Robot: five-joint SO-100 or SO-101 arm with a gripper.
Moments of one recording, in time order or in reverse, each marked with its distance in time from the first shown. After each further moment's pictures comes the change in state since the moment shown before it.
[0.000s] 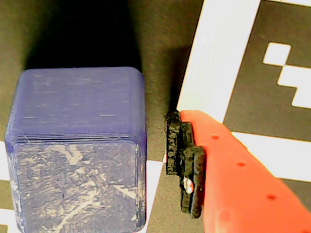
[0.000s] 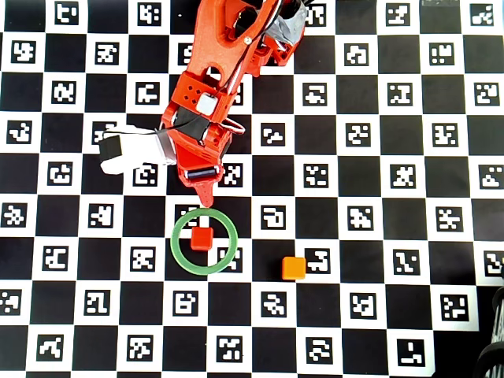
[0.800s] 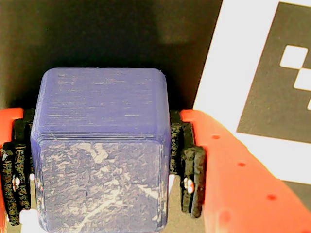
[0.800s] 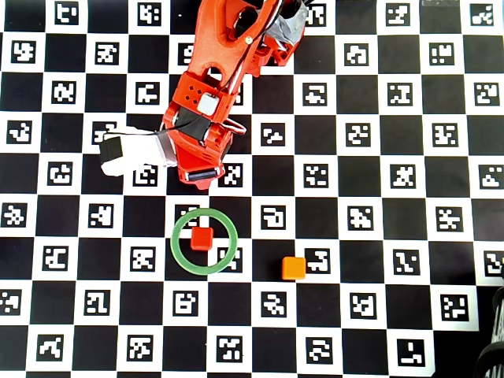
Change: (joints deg) arm -0.4 0.0 -0.1 -0.4 -0.4
